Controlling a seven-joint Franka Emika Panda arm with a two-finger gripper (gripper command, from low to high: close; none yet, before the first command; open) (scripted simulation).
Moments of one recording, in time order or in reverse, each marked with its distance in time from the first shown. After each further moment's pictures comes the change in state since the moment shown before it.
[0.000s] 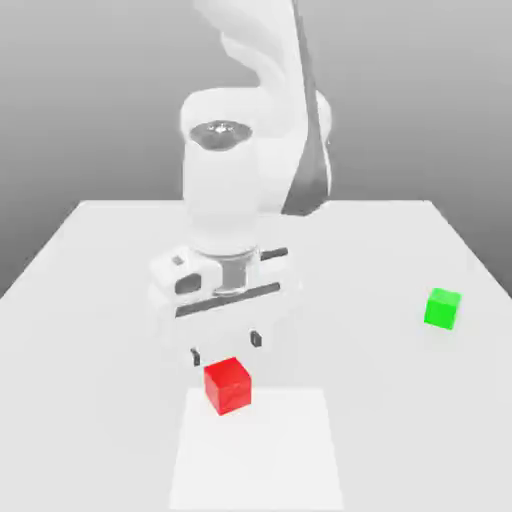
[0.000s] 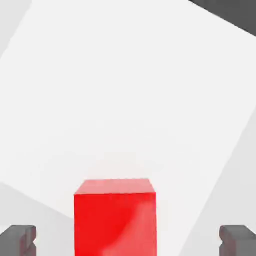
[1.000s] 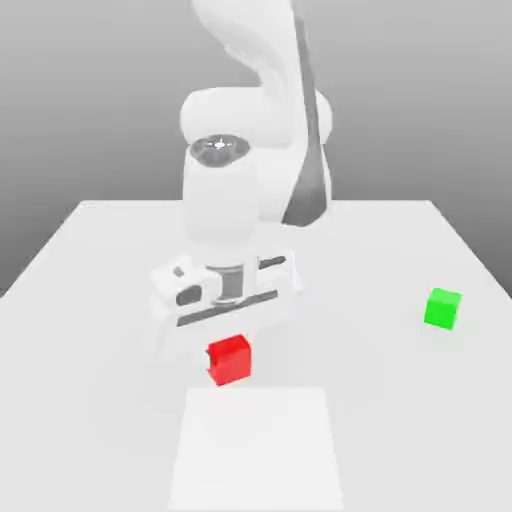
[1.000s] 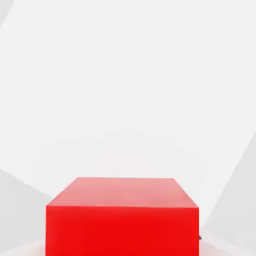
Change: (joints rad) arm -0.088 -0.098 0.111 -0.021 0.003 -0.084 -0.022
